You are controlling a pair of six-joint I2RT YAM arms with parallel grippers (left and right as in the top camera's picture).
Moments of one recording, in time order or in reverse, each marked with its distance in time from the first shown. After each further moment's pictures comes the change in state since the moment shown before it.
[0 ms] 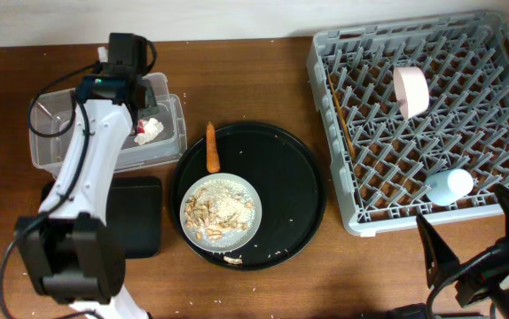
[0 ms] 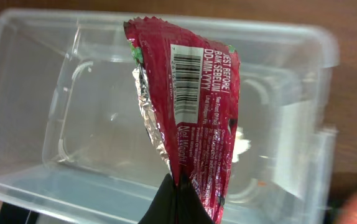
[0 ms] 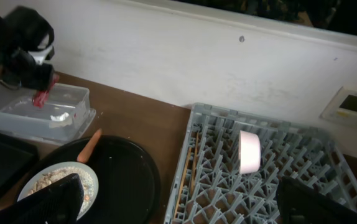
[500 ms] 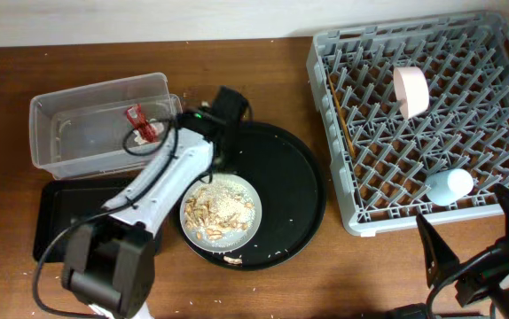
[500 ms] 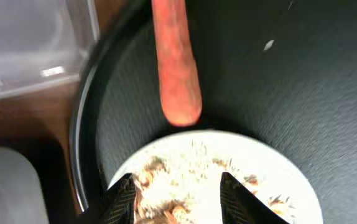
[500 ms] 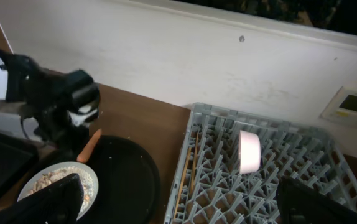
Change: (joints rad) left arm -0.383 -0.009 -0.230 -0.099 0.167 -0.107; right arm 0.000 0.000 0.000 0.000 0.000 0.000
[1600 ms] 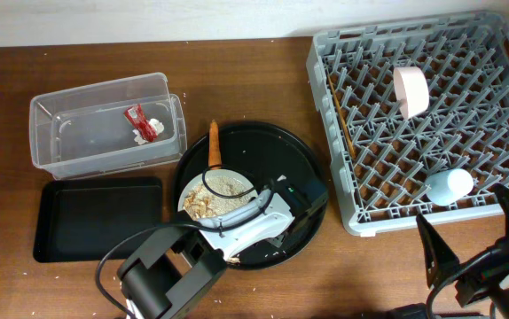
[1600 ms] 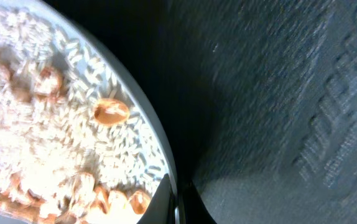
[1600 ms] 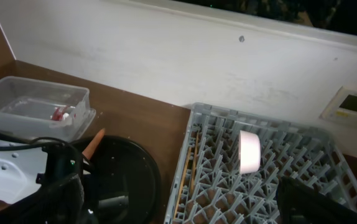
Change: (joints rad) left arm -0.470 0.119 -0.182 0.039 -0.137 -0.003; right arm 0.000 0.000 0.000 0.000 0.000 0.000
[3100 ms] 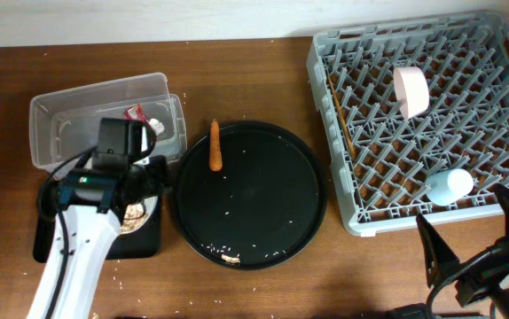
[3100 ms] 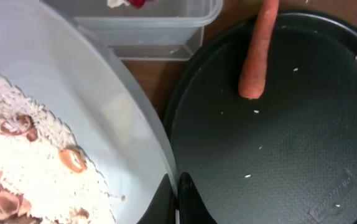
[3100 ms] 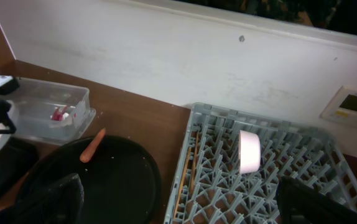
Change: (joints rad) left arm 0.821 -0.681 -0.153 0.027 0.342 0.092; right arm 0.000 0.000 0.000 0.000 0.000 0.000
